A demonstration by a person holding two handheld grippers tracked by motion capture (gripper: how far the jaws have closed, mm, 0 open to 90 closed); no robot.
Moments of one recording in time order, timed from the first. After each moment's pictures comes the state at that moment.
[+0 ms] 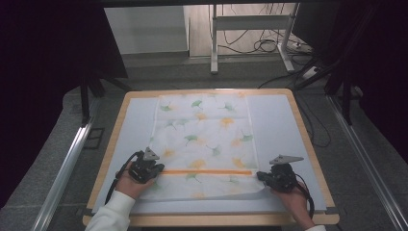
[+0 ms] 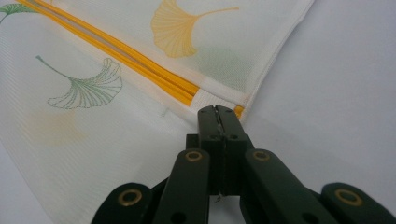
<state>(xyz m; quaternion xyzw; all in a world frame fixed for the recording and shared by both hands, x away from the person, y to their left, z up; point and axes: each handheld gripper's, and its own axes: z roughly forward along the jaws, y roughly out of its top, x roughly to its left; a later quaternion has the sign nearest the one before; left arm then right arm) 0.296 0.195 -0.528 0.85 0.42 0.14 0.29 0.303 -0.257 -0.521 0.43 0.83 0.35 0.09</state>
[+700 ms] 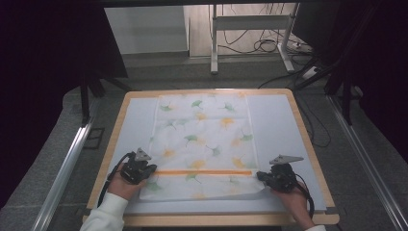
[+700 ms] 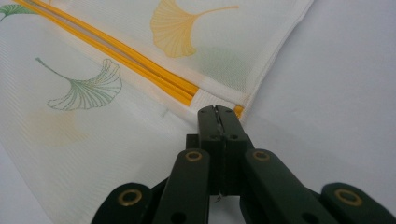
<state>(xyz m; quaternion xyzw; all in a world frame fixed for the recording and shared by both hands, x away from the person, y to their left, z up) 0.289 0.219 -0.528 0.84 0.45 0.15 0.28 0.303 -0.257 -0.520 0.43 0.83 0.35 0.09</state>
